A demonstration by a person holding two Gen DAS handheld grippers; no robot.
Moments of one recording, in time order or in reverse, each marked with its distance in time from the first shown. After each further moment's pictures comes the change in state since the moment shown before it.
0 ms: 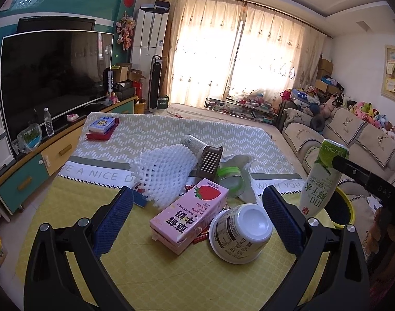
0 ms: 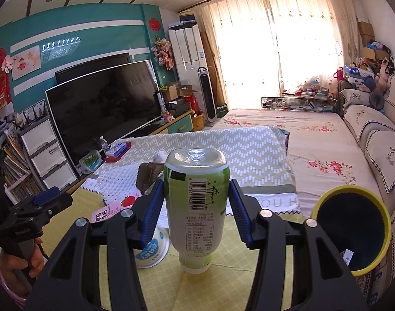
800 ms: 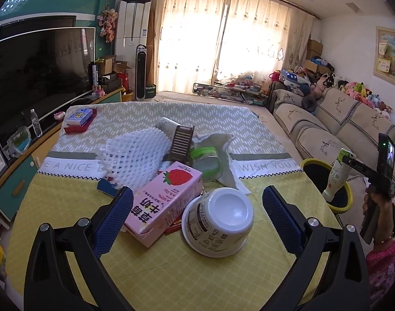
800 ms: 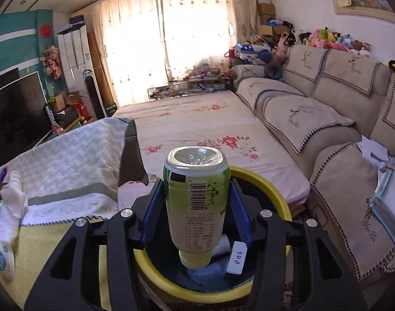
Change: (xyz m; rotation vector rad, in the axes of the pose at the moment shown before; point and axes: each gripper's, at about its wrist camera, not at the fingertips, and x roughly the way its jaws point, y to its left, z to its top) left arm 0.030 -0.039 -0.014 0.080 0.091 -0.054; right arm 0.022 -0.215 -0.039 0.237 0.072 -0.589
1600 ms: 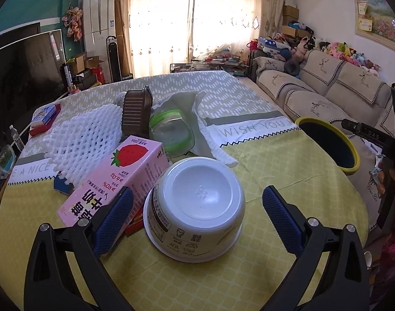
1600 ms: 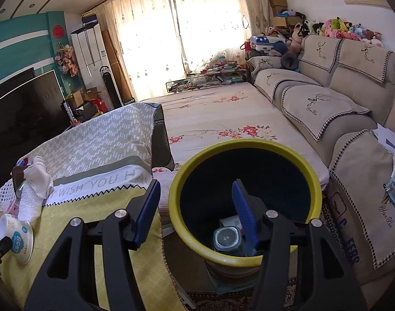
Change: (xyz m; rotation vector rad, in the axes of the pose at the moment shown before) left arm 0.069 -0.035 -0.026 0.168 0.114 -0.050; right arm -0.037 0.034 -0.035 0.007 0.008 0.157
